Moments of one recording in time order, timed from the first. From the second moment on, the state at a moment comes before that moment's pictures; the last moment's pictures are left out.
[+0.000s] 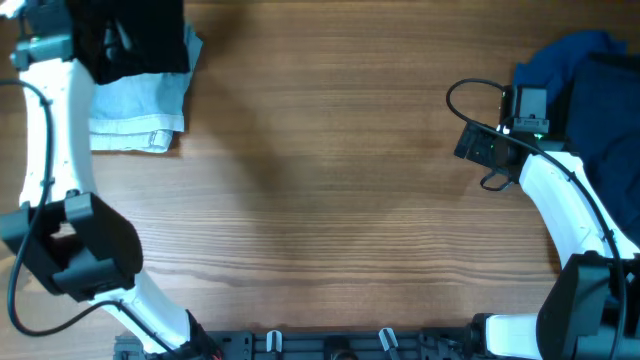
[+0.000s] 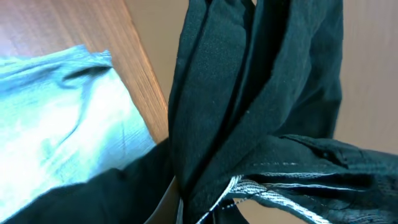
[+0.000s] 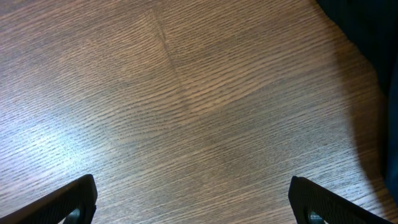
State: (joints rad) left arm 0.25 1.94 1.86 -0.49 -0.02 -1.09; right arm -0.07 1.56 0.99 -0.59 0.14 0.31
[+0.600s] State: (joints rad) left arm 0.39 1.97 1.86 -0.46 0.10 -1.46; right arm -0.07 1.56 0.99 -0.59 0.14 0.31
